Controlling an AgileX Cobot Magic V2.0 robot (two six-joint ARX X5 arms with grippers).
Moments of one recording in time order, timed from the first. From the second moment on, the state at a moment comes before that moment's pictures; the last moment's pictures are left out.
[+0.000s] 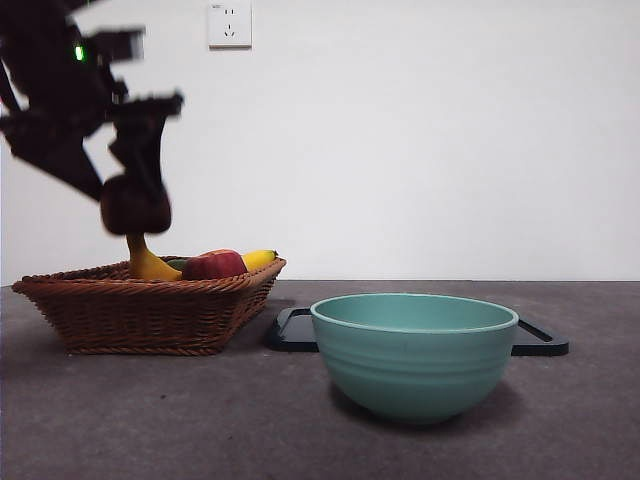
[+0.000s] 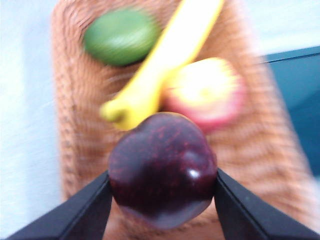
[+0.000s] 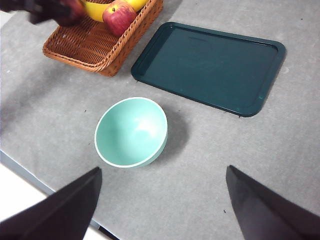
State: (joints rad) left arm -0.35 1.42 1.08 -0.43 -0.04 -0.07; right arm 0.09 0.60 0.96 -1.09 -0.50 -0.04
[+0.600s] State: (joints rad) left arm -0.79 1.30 1.08 -0.50 0.22 -0.12; right arm 0.09 0.60 0.96 -1.09 -0.50 -0.04
